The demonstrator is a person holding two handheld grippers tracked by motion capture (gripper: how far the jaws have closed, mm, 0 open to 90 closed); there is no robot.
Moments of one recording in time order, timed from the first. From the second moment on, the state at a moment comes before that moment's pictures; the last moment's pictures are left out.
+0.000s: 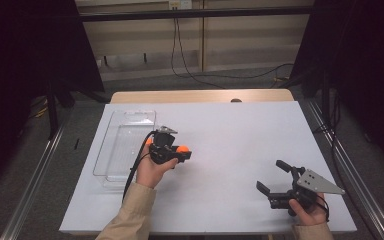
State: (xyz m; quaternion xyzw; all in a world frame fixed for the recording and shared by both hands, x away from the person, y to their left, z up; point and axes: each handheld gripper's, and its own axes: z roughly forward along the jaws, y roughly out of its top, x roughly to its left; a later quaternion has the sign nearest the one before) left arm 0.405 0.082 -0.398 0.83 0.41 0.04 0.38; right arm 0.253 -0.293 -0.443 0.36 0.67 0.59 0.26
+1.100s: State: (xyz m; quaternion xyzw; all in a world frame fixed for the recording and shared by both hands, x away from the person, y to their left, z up) left arm 0.404 0.098 -0.382 0.82 0.41 0.04 0.39; right arm 0.253 -0.293 -0.443 0.37 0.67 0.59 0.26
